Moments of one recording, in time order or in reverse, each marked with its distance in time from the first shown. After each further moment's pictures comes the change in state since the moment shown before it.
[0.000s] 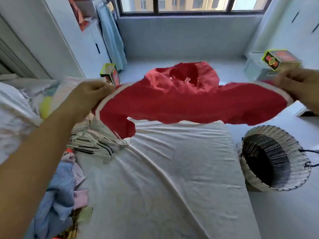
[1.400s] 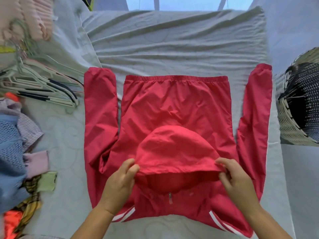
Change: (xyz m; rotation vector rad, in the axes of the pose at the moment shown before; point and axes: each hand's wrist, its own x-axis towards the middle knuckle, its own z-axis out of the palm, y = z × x) left_hand -0.174 -0.391 0.247 0.710 -0.230 0.076; right_hand -0.216 0.350 0.287 -0.217 -0.216 0.277
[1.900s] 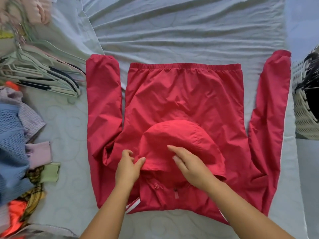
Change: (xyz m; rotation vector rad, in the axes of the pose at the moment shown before) left_hand 0.026 -0.006 0.037 -0.360 -0.073 -0.901; right_hand 0.036 -0.058 0.096 0.134 -0.488 -0.164
